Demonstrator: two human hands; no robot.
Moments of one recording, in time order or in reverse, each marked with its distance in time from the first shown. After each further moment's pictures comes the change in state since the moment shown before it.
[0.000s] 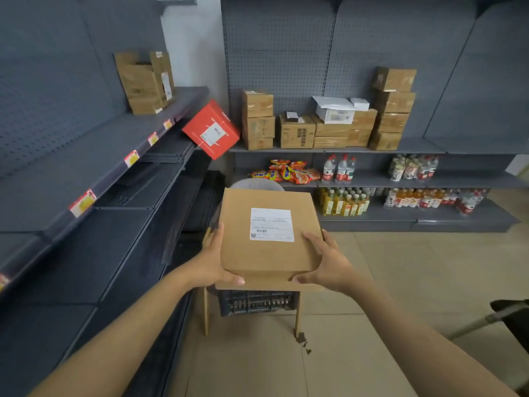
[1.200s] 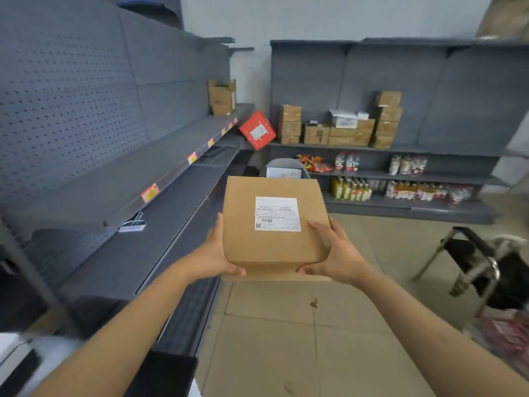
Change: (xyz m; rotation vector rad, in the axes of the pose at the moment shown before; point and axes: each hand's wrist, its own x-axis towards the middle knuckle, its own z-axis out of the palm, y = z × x) left_hand -0.718 -0.018 0.209 -0.066 0.219 0.051; right_hand -0.699 -0.088 0.105 0.022 0.076 -0.251
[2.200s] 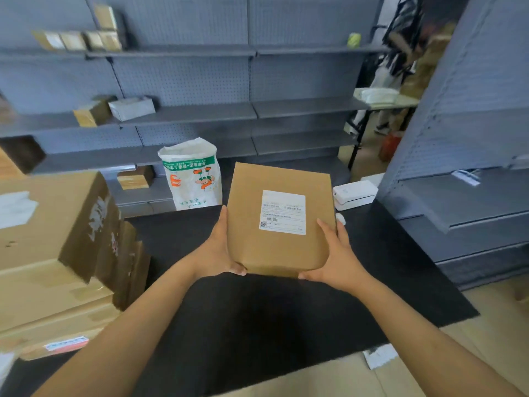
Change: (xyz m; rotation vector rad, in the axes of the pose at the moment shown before) left_hand -0.690 -0.200 0.021 -0.223 0.800 -0.717; right_hand -0.332 -0.329 0.400 0.047 -0.914 -0.782
